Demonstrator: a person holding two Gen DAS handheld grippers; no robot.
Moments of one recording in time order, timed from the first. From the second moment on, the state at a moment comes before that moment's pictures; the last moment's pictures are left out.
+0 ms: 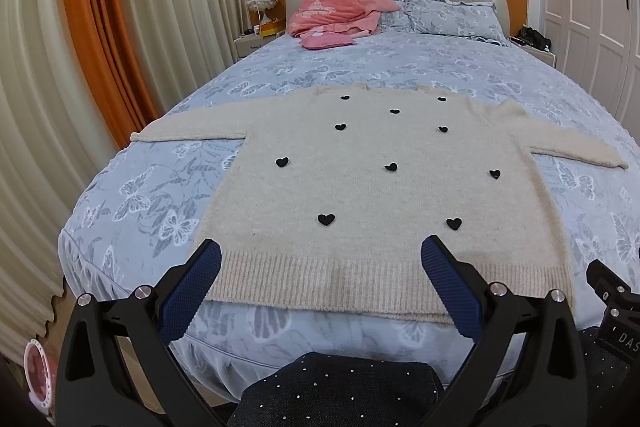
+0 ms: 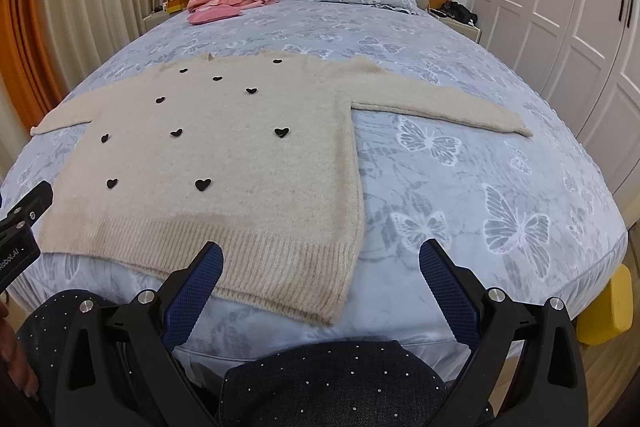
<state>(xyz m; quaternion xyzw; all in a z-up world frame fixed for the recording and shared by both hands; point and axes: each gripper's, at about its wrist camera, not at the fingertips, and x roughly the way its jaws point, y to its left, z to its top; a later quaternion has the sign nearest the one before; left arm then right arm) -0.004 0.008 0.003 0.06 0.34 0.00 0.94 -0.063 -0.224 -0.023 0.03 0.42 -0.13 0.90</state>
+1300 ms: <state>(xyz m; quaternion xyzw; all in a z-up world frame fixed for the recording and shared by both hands) -0.006 0.003 0.002 0.06 0.34 0.00 0.94 -0.063 -0.224 -0.023 0.03 0.41 -0.13 0.90</state>
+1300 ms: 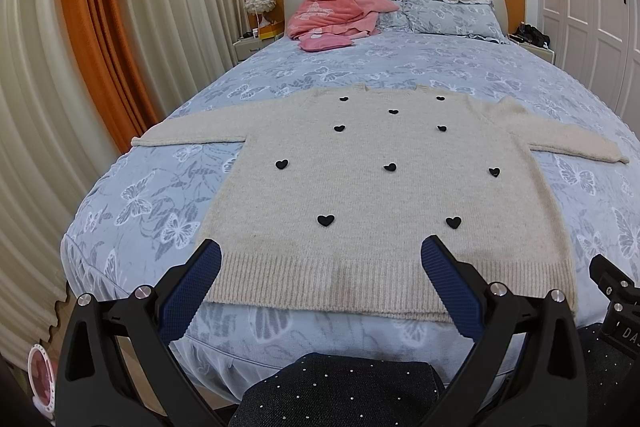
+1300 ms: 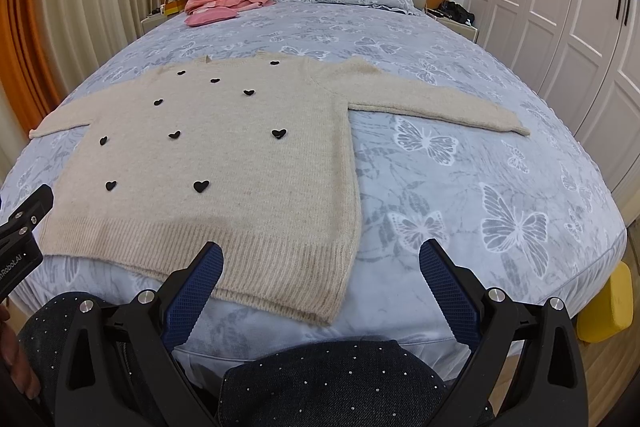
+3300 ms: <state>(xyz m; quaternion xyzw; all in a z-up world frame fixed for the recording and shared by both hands) 0.088 -0.086 -0.061 0.03 0.42 -0.11 0.90 0.132 -0.674 -0.105 0.42 0.32 -0.27 0.81</state>
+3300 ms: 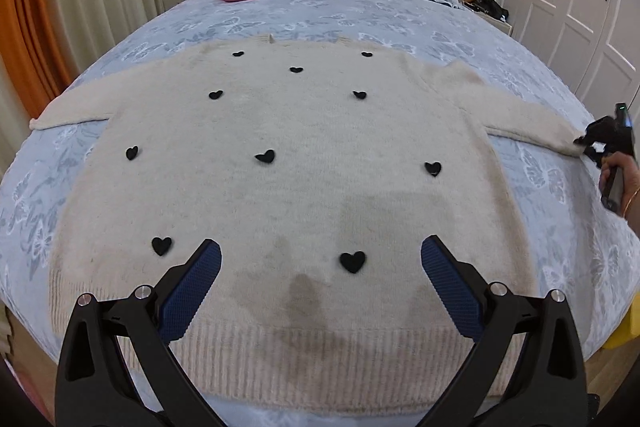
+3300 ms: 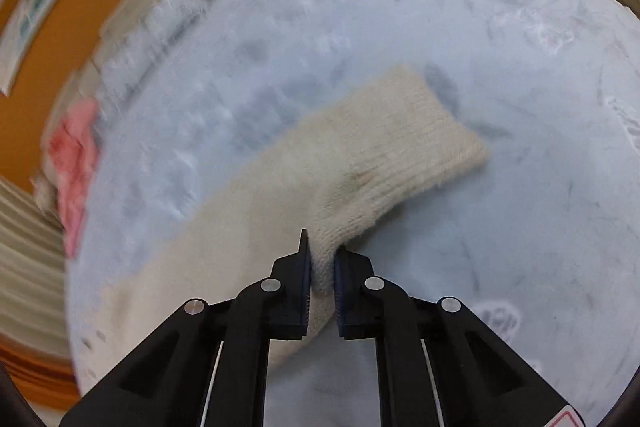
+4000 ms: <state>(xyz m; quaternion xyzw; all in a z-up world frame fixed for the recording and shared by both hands) 0.130 0.046 -0.029 -0.12 0.41 -0.07 0.90 0.326 -0.142 -0.007 0.05 0.42 0.17 0.89</state>
